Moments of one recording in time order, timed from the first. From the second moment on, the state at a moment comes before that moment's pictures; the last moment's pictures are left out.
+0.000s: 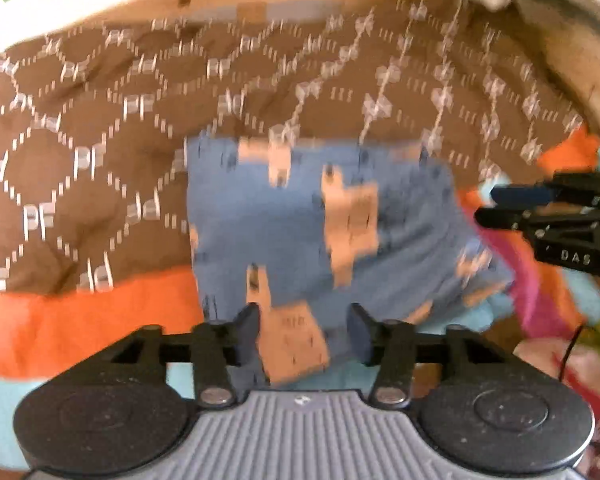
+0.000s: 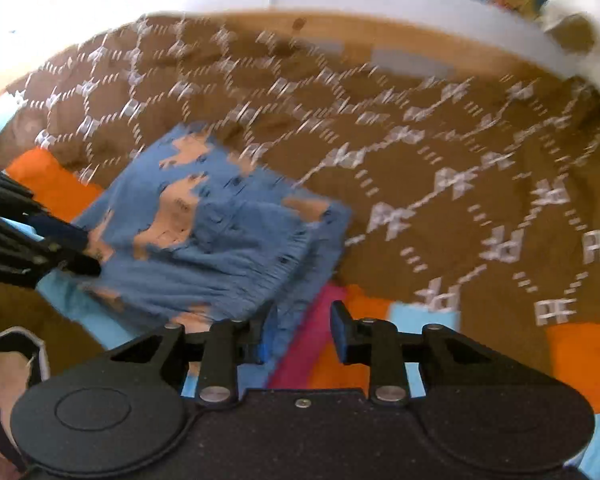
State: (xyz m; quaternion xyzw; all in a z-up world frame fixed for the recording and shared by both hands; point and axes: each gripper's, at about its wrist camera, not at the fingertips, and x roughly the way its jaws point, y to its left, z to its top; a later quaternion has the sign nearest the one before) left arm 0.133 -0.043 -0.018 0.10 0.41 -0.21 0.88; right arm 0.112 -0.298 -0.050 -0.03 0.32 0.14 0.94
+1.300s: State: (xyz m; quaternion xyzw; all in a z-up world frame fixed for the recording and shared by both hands) left arm 0.132 -0.014 -0.047 0.06 0.42 -0.05 0.90; right arm 0.084 -0.294 -0.054 0.04 0.32 0.06 0.94
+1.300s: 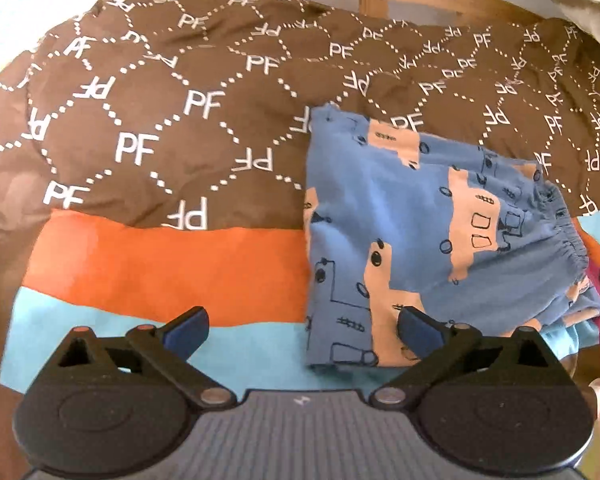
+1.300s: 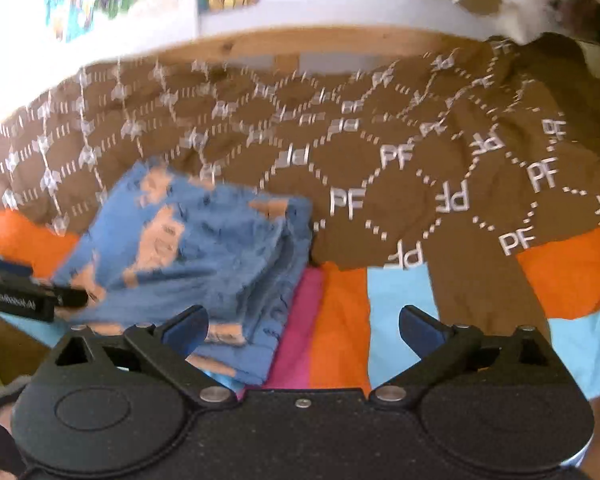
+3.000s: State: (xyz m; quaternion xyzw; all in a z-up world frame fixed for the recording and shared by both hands) left arm 0.145 -0.001 -0.045 0.08 0.41 -0.05 0.91; right arm 0.113 -0.306 -0.074 0.09 0.34 0.11 0.93
